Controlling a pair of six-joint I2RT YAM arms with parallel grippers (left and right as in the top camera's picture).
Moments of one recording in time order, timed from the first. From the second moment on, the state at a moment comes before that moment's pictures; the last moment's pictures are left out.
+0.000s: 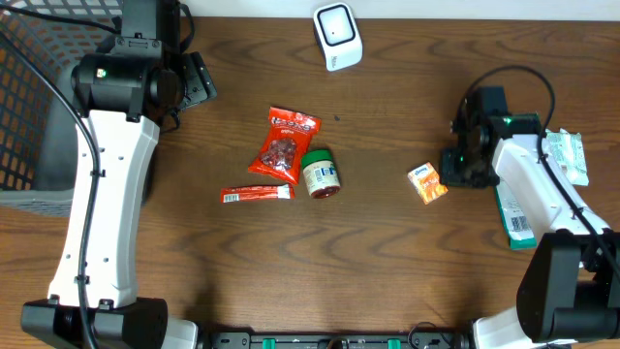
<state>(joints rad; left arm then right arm) -0.11 1.63 1.85 -1.25 -0.22 -0.45 0.03 1.70 1.17 -0.93 -0.01 0.13</state>
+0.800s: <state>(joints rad) -0.11 1.63 1.85 -1.25 -0.22 -0.45 0.12 1.70 1.01 -0.71 -0.27 0.14</state>
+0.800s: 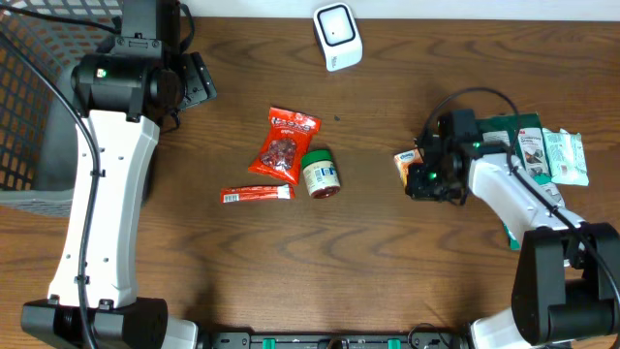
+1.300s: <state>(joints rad) -0.11 1.63 1.85 -1.25 -0.22 -0.45 0.03 1.71 1.22 -0.77 -0.29 0.02</state>
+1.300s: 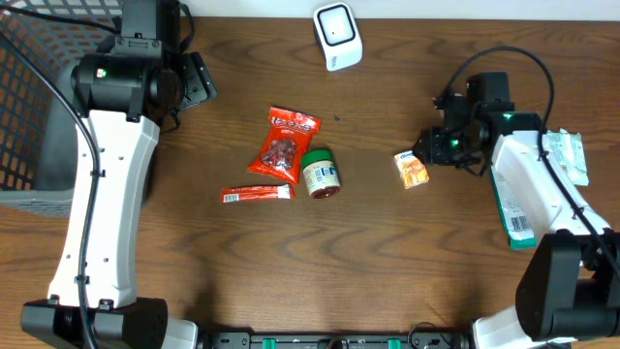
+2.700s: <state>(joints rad) -0.11 1.63 1.85 -1.25 -0.22 -0.45 0.32 1.77 1.23 -0.71 0.20 0.10</state>
